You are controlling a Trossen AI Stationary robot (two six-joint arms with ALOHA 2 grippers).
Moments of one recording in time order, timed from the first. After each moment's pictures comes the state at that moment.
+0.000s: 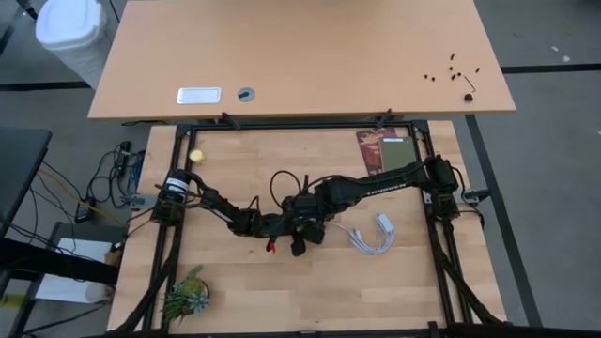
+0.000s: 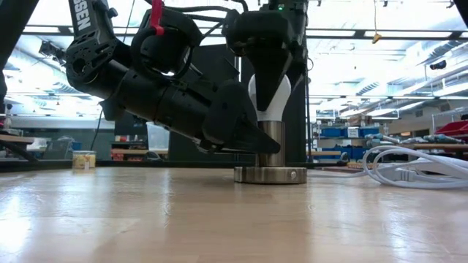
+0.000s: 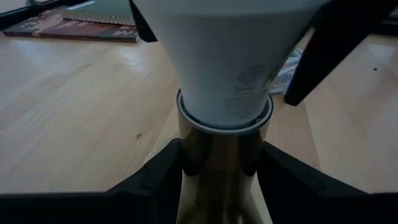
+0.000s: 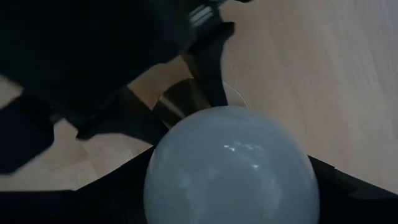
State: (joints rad) left arm -0.19 2.03 0.79 0.90 -0.39 -0.21; right arm 0.13 1.99 1.70 -1.08 0.11 0.53
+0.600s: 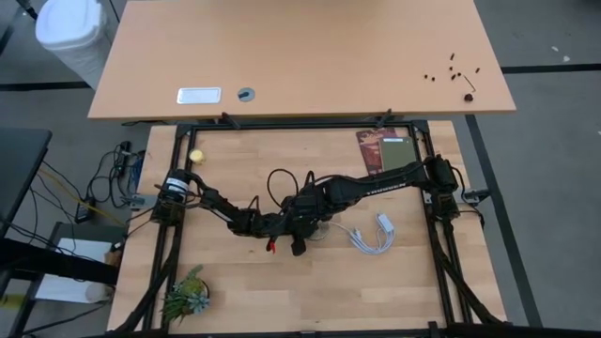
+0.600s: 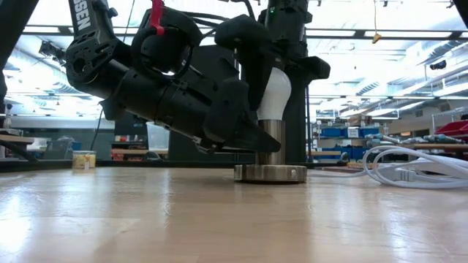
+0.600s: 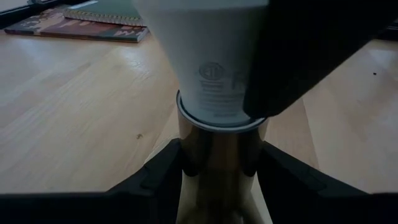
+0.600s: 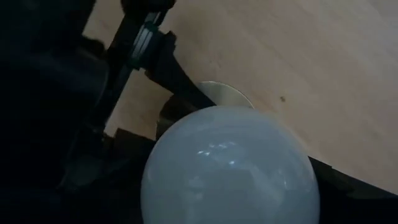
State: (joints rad) left arm -0.19 2.03 0.79 0.90 -0.39 -0.23; right arm 0.12 1.99 1.70 -1.08 0.12 1.01
